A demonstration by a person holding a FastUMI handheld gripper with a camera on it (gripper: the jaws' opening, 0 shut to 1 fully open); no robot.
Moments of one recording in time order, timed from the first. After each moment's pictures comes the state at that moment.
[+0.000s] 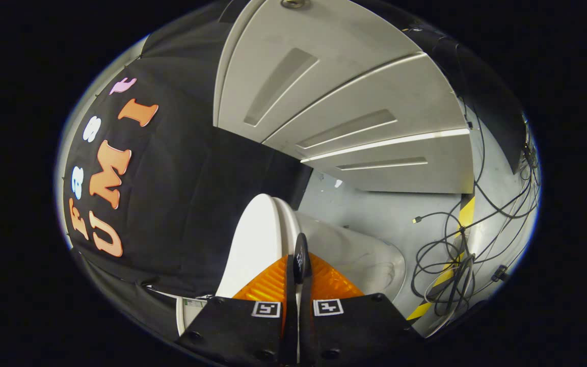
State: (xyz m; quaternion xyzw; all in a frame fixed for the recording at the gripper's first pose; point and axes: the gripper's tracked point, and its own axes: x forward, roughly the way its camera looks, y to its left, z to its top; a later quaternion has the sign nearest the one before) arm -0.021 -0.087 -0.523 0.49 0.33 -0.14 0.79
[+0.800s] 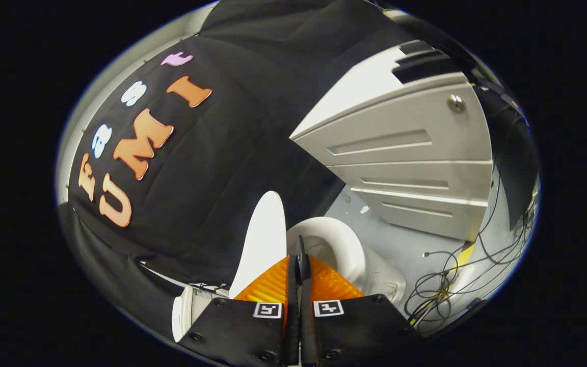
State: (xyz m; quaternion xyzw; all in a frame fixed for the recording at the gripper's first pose) arm 0.034 -0.059 -0.400 0.36 0.24 -0.11 0.89
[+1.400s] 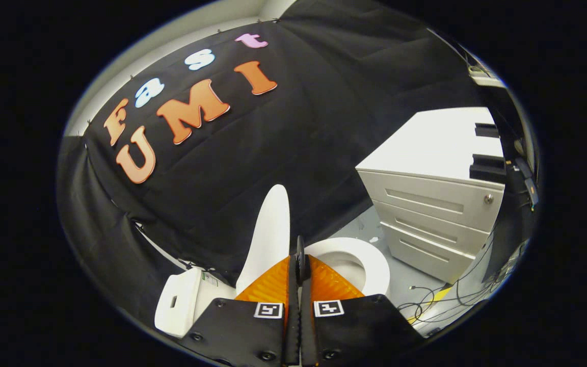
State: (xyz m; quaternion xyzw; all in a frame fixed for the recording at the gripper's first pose) arm 0.044 0.030 -0.292 0.22 0.22 -0.05 0.95
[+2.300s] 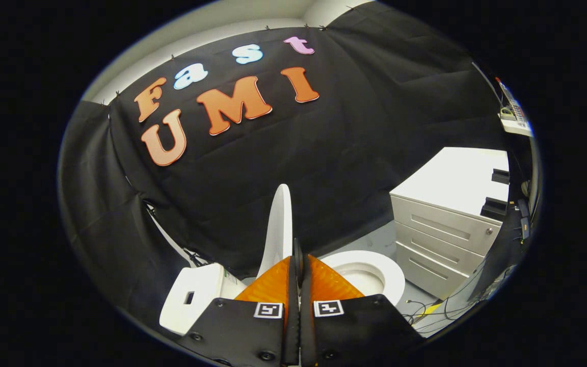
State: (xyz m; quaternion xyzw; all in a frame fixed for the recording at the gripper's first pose) arm 0.040 0.133 -0.221 0.15 0.19 -0.02 0.97
